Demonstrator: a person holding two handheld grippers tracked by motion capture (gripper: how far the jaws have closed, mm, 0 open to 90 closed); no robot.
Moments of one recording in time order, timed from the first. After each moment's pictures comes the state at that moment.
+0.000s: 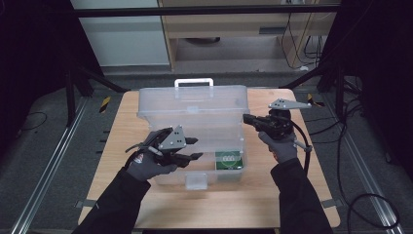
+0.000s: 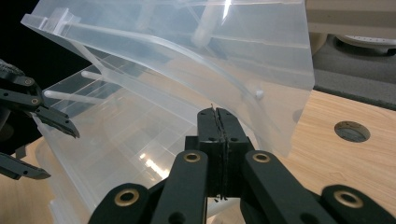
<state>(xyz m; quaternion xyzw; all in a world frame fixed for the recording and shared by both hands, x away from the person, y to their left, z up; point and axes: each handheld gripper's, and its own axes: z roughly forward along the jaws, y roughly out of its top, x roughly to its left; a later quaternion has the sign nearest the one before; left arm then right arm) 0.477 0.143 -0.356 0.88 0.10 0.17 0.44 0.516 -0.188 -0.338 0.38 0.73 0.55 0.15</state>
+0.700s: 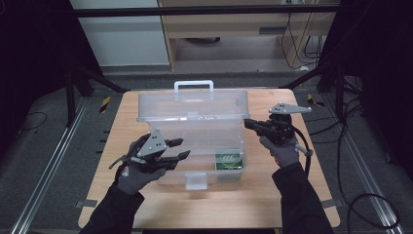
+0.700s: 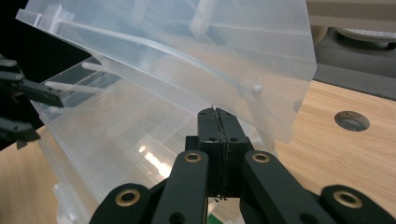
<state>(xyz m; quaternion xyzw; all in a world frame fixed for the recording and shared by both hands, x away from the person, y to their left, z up) 0.458 0.182 -0.366 0.82 0.19 0.20 0.50 0.505 -0.190 -0.343 0.38 0.74 0.53 0.15</state>
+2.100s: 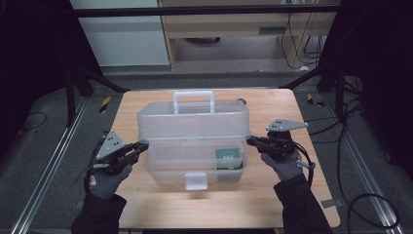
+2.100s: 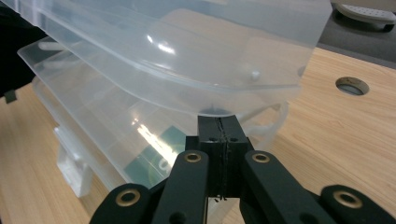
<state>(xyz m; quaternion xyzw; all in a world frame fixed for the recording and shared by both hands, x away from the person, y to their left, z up) 0.447 0.267 -0.373 0.77 0.33 0.27 0.48 0.474 -0.188 -0.364 0.37 0.78 0.48 0.16</state>
